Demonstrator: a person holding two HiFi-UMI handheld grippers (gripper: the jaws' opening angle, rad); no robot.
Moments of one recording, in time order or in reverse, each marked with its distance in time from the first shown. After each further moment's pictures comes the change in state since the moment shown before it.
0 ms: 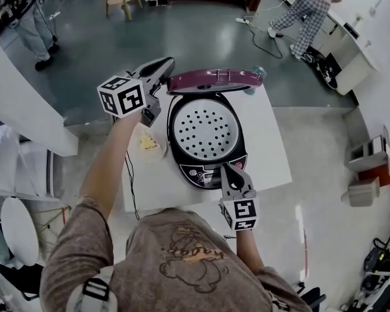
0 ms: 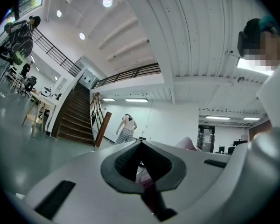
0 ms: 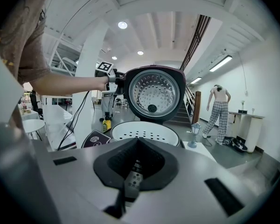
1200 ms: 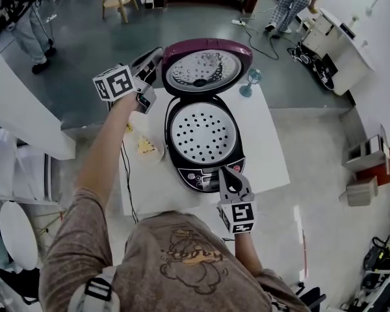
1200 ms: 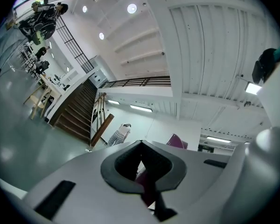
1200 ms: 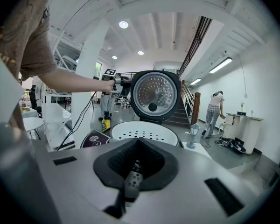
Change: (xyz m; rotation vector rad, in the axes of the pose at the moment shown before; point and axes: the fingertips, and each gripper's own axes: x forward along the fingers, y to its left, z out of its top) left arm 0.017 0.060 0.010 -0.208 -0.107 -0.027; right arm 0.000 -0.002 -0.005 -0.017 0.002 -0.017
